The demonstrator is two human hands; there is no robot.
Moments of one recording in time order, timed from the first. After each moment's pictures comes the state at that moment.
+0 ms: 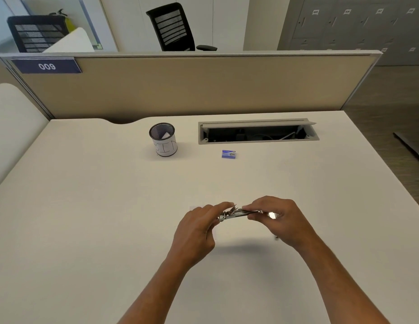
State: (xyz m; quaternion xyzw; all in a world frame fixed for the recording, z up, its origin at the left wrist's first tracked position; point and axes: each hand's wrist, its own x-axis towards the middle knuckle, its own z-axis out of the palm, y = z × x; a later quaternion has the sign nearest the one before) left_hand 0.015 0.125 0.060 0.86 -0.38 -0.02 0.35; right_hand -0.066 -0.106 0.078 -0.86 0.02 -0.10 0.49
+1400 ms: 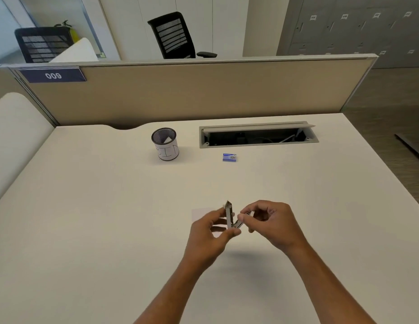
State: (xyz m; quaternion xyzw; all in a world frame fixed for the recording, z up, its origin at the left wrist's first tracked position) left_hand -0.002 0.106 0.057 0.74 -0.20 -0.17 0.62; right_hand -0.064 -0.077 0.078 -0.80 0.13 -0.11 0.58
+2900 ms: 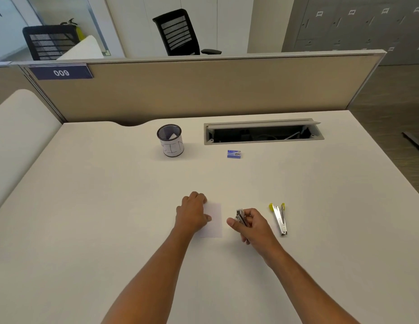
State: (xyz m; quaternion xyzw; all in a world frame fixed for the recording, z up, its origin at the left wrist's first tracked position) left_hand 0.094 0.118 -0.007 0.95 -0.21 -0.17 0.16; right_hand -0.054 -0.041 0.003 -0.69 0.26 0.00 0.67
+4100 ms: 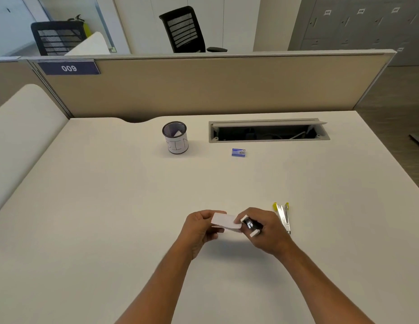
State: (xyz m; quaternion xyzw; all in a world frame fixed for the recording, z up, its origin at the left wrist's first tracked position) left_hand 0.030 0.138 0.021 0.62 0.03 -0.38 0.69; right_hand -0.060 -0.059 0.024 -0.89 -0.02 -0.15 0.43
